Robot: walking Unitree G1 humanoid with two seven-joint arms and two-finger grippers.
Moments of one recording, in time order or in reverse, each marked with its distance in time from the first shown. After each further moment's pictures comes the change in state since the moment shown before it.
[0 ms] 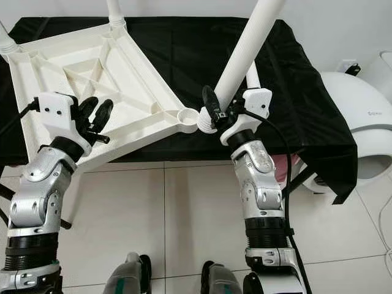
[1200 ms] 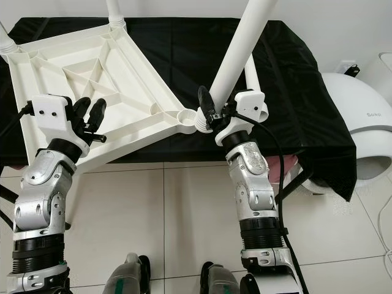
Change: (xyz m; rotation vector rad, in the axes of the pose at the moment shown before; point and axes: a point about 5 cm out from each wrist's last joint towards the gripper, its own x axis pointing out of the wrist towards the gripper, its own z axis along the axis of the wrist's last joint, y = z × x) left arm -0.002 0.003 -0.001 -0.004 -0.005 0.056; right arm 0.001 0.004 -0.003 -0.027 -0.015 0.006
